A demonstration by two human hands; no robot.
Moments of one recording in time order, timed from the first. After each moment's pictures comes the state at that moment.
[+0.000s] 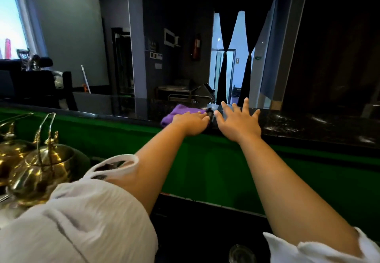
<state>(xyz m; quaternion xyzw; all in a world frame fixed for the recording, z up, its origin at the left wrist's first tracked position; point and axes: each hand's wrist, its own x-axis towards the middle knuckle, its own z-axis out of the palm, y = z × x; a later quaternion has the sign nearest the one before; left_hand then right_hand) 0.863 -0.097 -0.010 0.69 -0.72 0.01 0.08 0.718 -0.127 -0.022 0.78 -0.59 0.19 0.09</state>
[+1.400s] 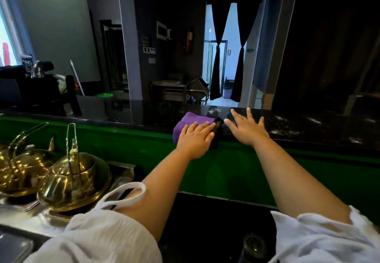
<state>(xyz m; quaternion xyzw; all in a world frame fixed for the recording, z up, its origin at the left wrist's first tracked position) 0.887 -0.051 -0.034 0.65 -0.73 0.01 0.19 0.721 -0.118 -0.014 0.78 -0.61 0.15 -0.01</state>
